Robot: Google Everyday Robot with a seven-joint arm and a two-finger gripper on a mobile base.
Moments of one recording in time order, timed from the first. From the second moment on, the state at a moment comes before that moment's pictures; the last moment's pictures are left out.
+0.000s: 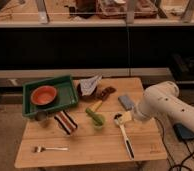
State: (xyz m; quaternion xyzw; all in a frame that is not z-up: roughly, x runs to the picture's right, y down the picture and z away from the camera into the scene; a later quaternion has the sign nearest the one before) arm 0.192 0.159 0.723 -0.12 -0.28 -0.68 0.67
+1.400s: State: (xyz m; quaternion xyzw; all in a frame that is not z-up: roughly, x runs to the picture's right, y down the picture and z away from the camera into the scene) arm 0.200 0.295 0.745 -0.17 -0.26 -0.70 0.64
